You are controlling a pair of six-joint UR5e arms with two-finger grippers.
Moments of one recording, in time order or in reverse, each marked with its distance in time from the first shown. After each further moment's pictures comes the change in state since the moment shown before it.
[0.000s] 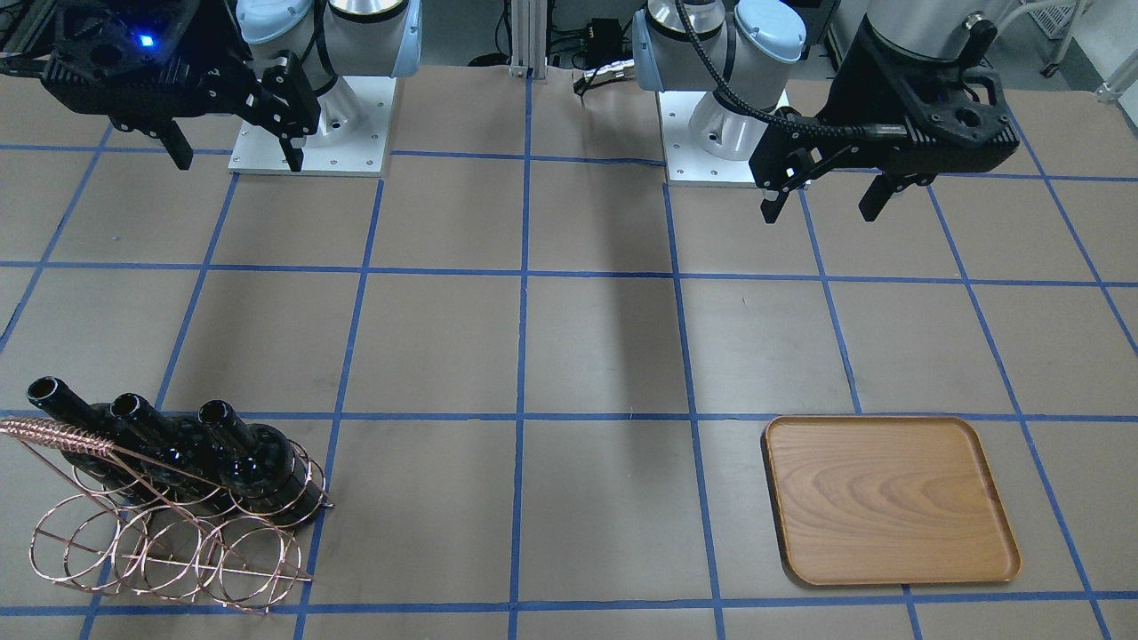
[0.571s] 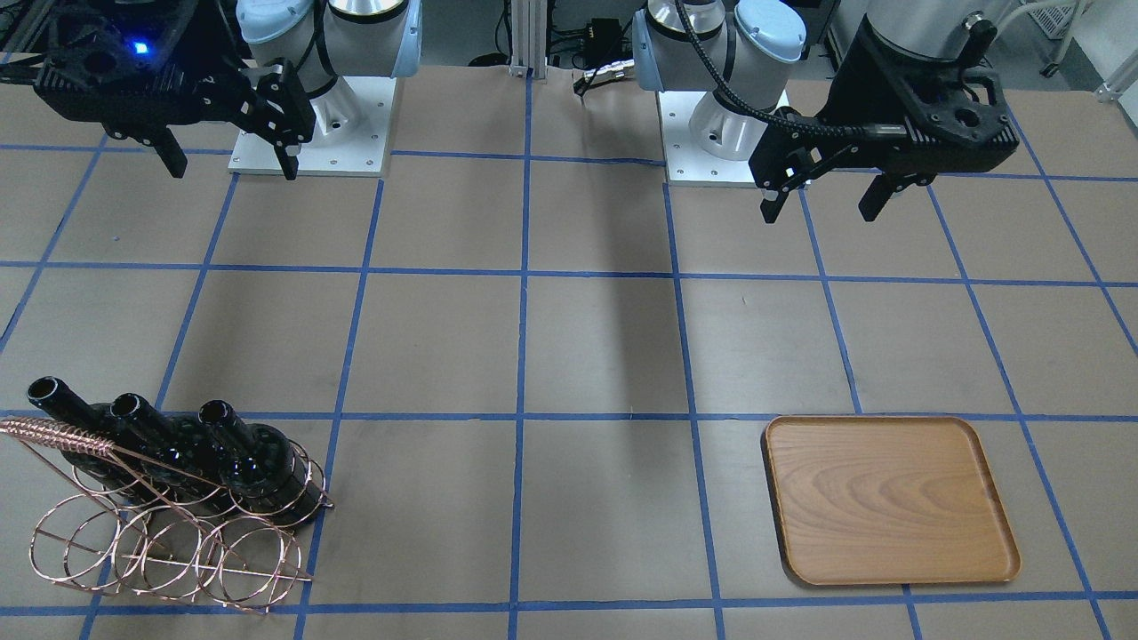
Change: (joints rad) left arm -0.001 0.000 0.000 0.000 0.000 0.000; right arm -0.017 0.023 0.000 -0.054 -0.006 -0.019
